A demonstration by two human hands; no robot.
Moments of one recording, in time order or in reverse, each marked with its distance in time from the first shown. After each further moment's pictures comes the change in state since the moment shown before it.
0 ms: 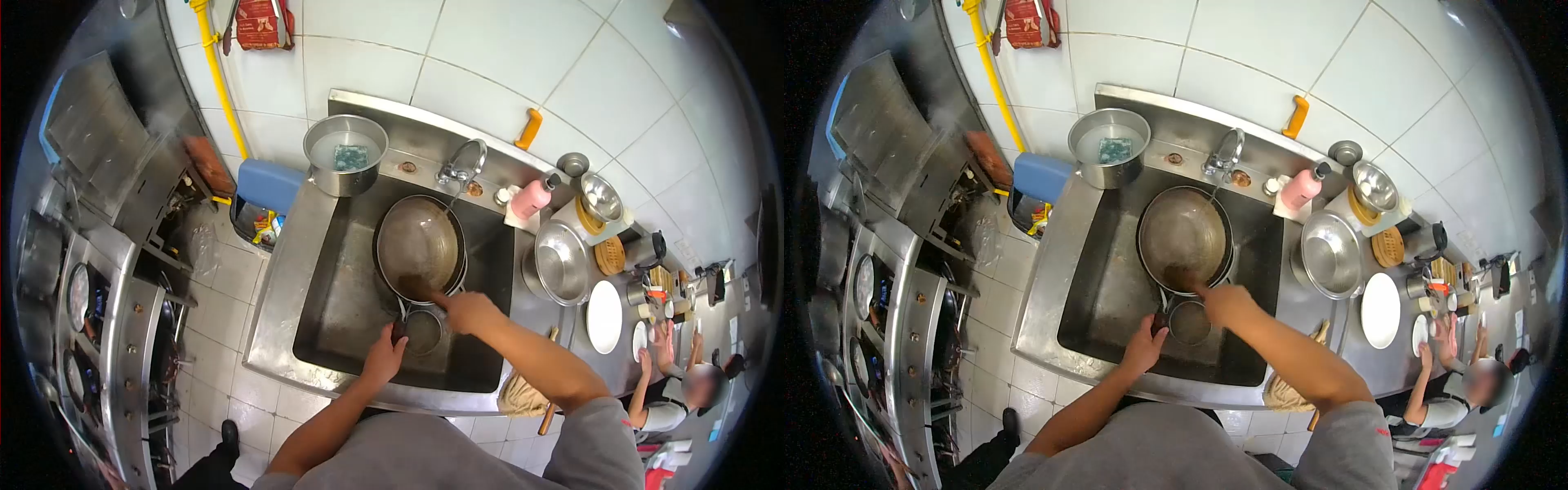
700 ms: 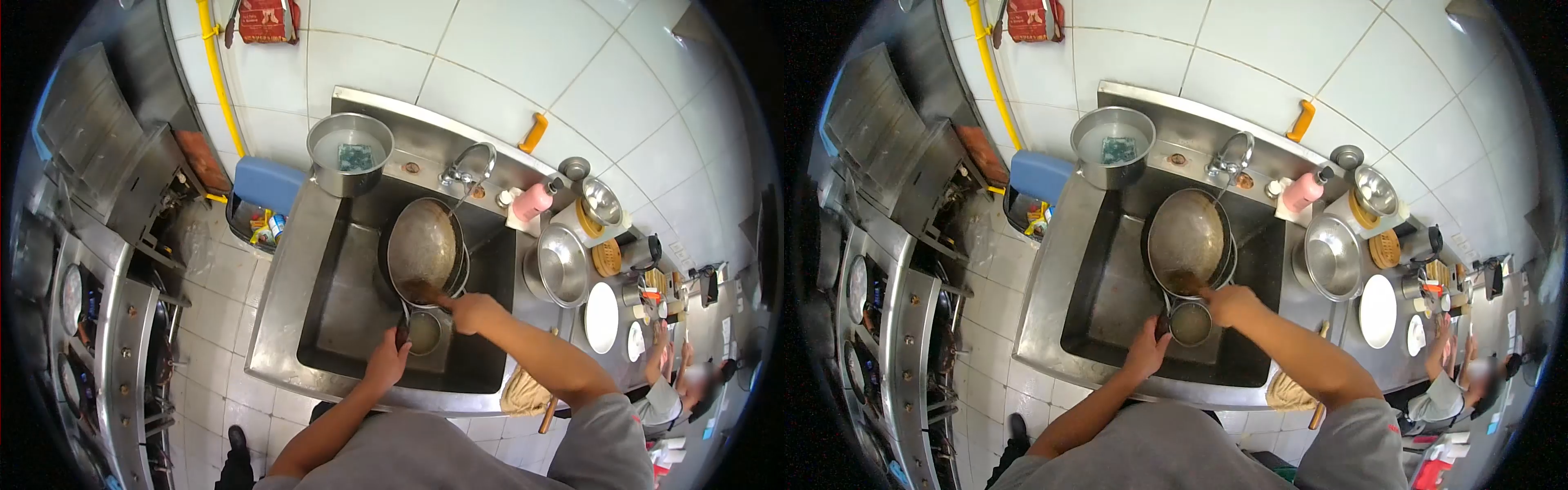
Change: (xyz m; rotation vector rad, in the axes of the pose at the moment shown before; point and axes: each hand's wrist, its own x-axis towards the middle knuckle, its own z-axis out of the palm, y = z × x) left_hand -0.005 0.003 -0.012 0.037 -0.052 0.018; right_hand -0.001 -0.009 -0.017 -0.029 -0.071 0.057
